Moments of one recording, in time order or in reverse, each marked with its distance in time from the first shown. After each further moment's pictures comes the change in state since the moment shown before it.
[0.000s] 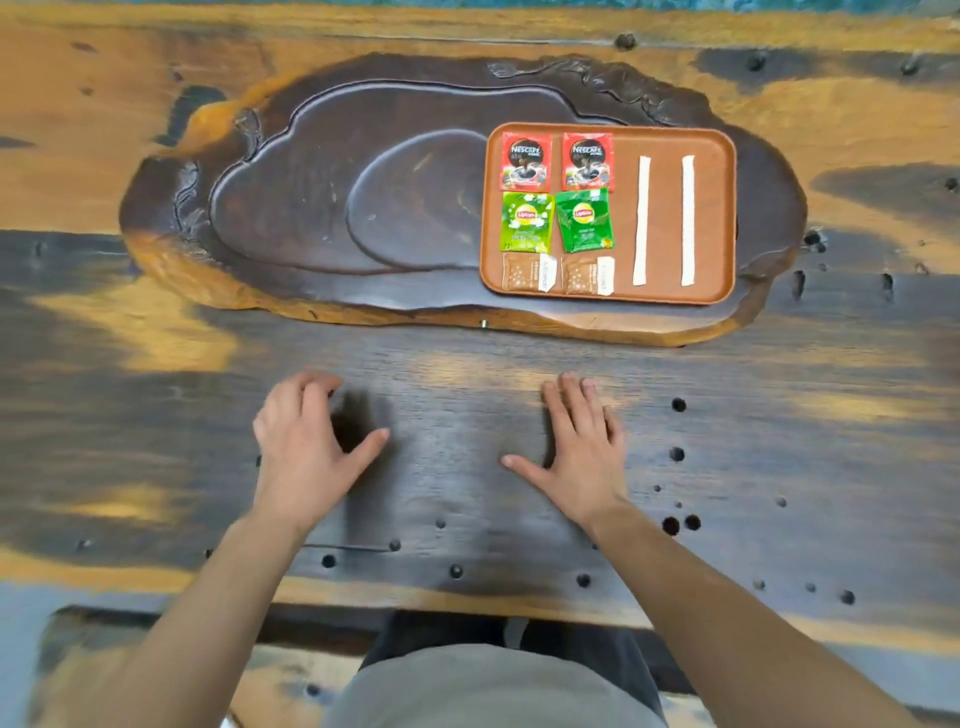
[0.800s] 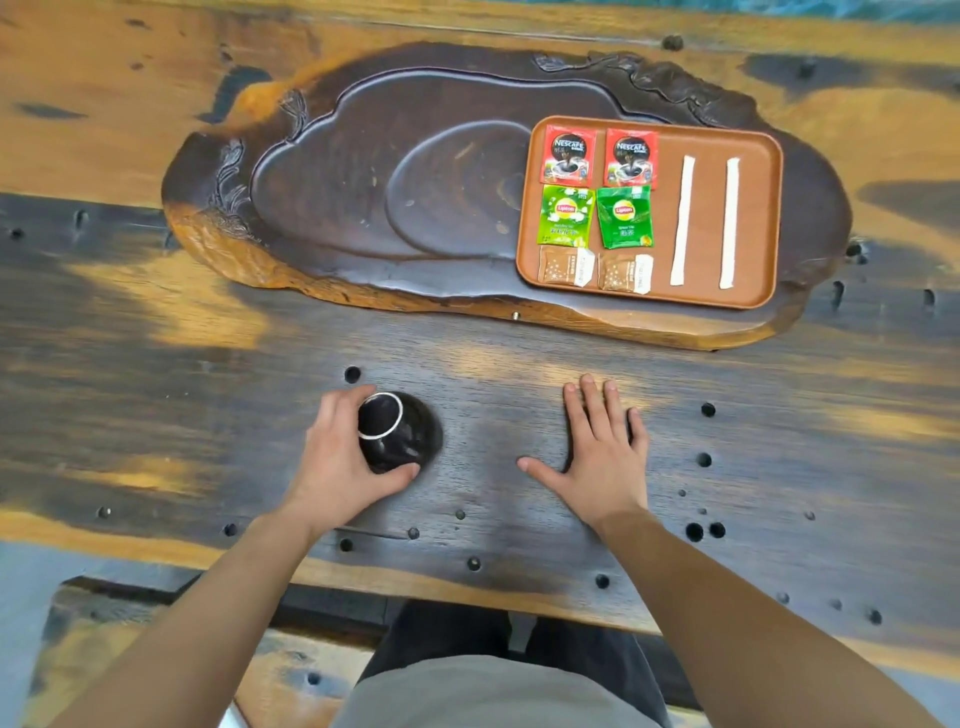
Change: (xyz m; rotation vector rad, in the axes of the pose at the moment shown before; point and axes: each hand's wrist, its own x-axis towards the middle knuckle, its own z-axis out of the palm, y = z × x) left_hand -0.022 -0.026 0.025 -0.342 -0.167 -0.032; right_hand -0.005 -0.008 0.005 -0.115 -0.021 0.001
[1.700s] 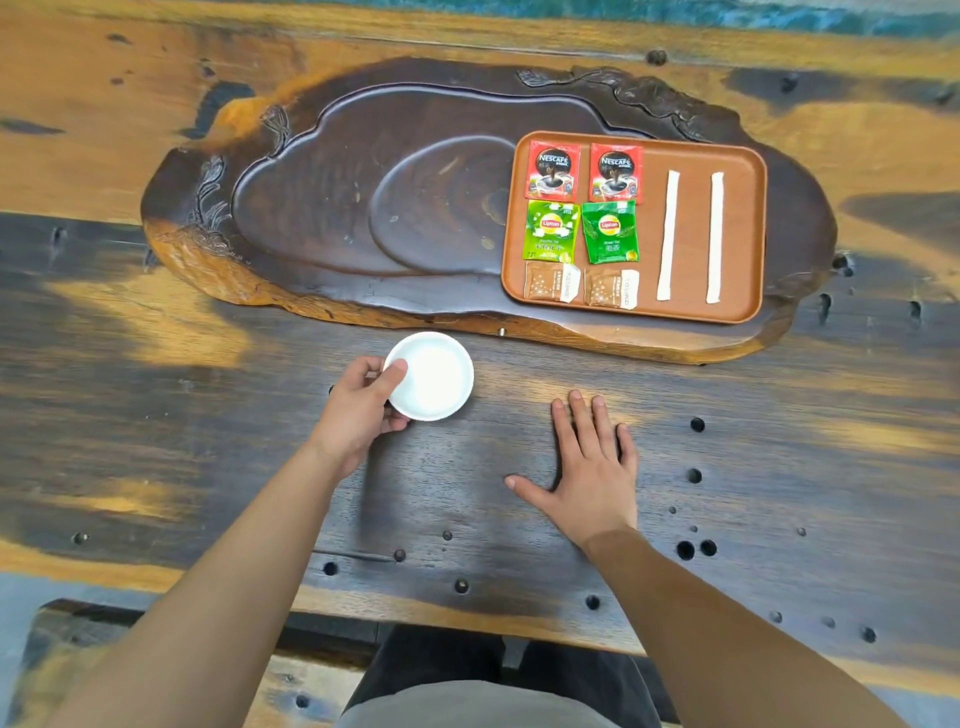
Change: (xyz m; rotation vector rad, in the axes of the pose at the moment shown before) left_hand 0.082 0.044 0.011 -0.832 -0.058 -0.514; right_hand 0.003 0.002 0.005 0.004 0.008 0.008
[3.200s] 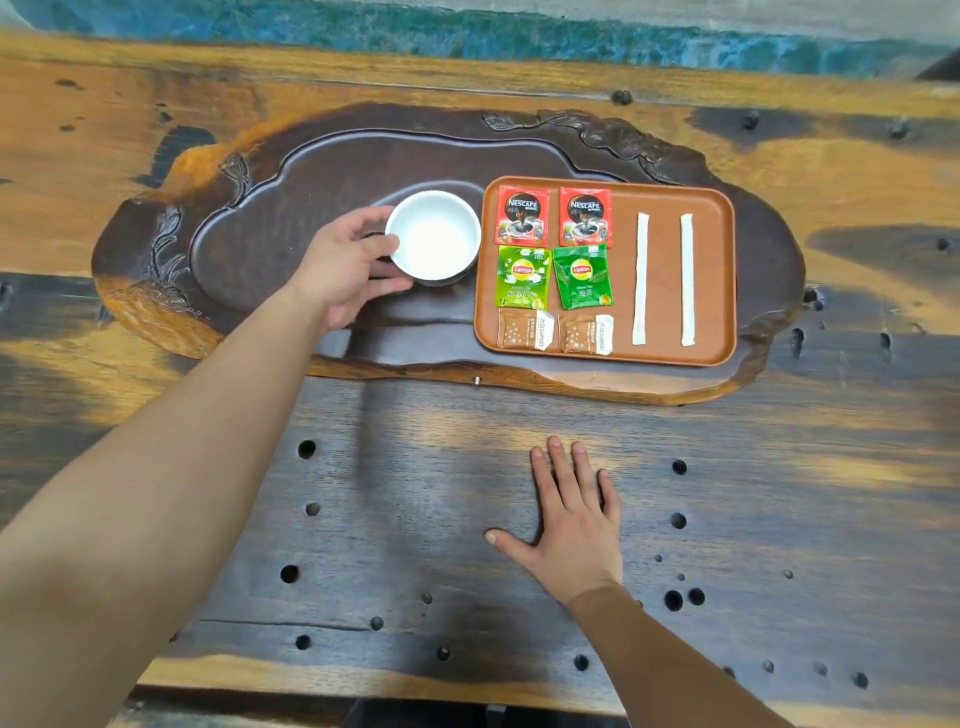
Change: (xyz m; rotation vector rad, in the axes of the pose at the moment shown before) left_hand 0.105 0.171 0.037 -0.037 -0.208 0.296; right_hand 0.004 0.001 0.000 -0.006 -0.067 0.007
